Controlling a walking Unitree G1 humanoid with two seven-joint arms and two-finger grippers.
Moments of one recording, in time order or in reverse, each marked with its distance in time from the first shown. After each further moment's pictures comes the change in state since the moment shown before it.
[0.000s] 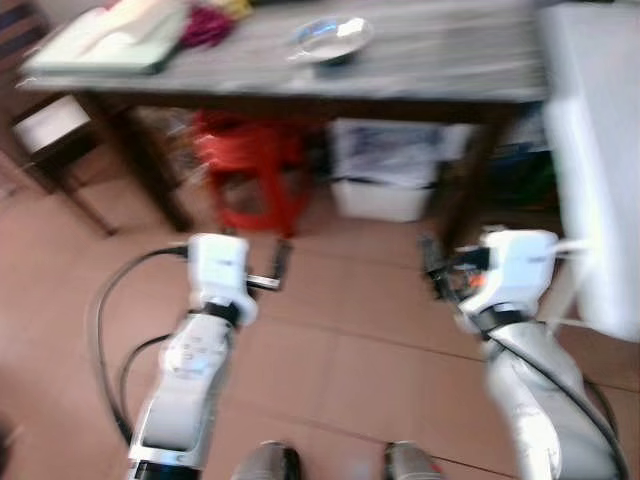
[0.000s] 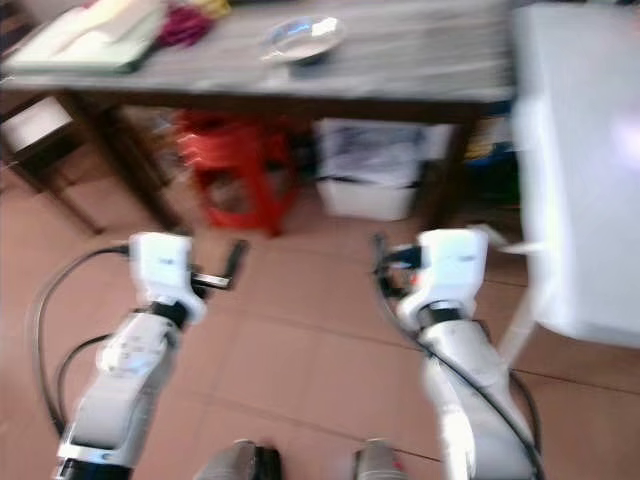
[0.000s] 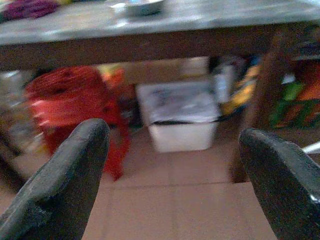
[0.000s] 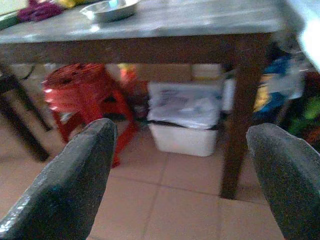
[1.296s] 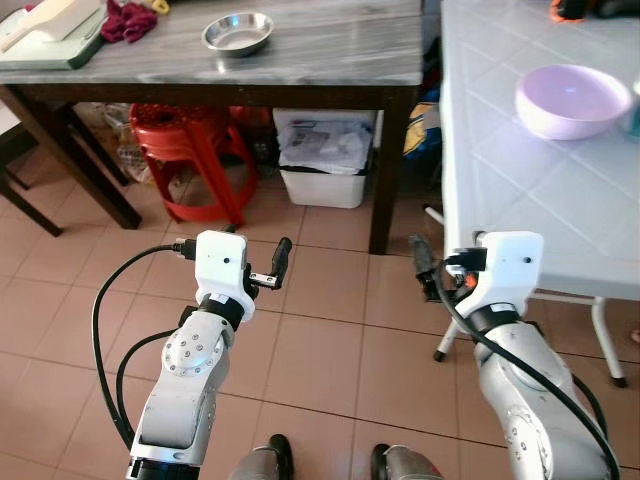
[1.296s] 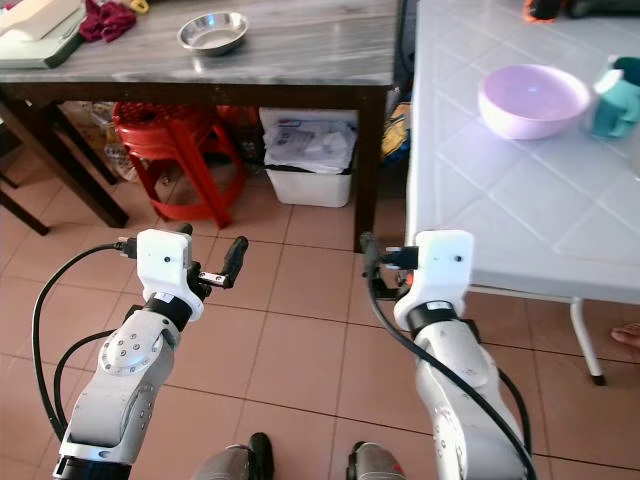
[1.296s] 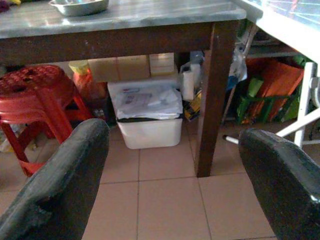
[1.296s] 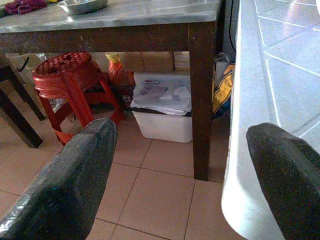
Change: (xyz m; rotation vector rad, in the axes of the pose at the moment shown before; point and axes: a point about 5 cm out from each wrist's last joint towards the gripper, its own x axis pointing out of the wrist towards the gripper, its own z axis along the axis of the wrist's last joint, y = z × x) left arm -0.001 0.005 0.001 0.008 -0.005 0.010; right arm 0.000 0.007 -0.002 -0.001 0.006 0.039
